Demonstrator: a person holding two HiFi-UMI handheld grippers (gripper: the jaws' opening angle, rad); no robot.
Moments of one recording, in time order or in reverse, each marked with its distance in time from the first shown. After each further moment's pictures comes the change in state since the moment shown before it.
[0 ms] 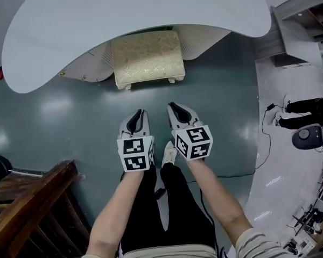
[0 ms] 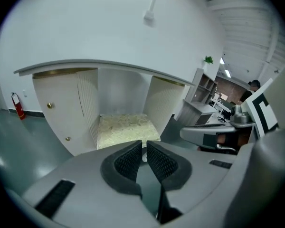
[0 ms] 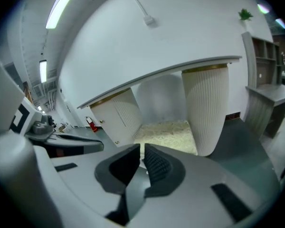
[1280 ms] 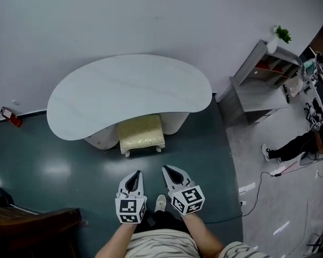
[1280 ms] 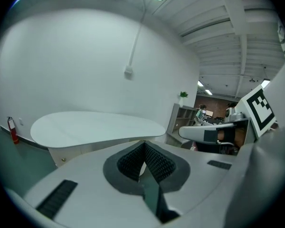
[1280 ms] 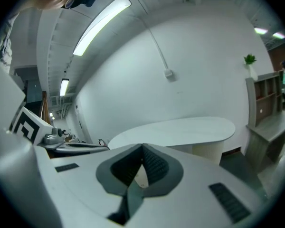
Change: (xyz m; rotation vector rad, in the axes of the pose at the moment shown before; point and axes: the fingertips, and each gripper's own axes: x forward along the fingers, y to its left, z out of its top) left arm -0.258 -0.106 0.167 0.091 -0.336 -0.109; right arm -0.256 0.118 0.187 -0.100 -0.295 0.079
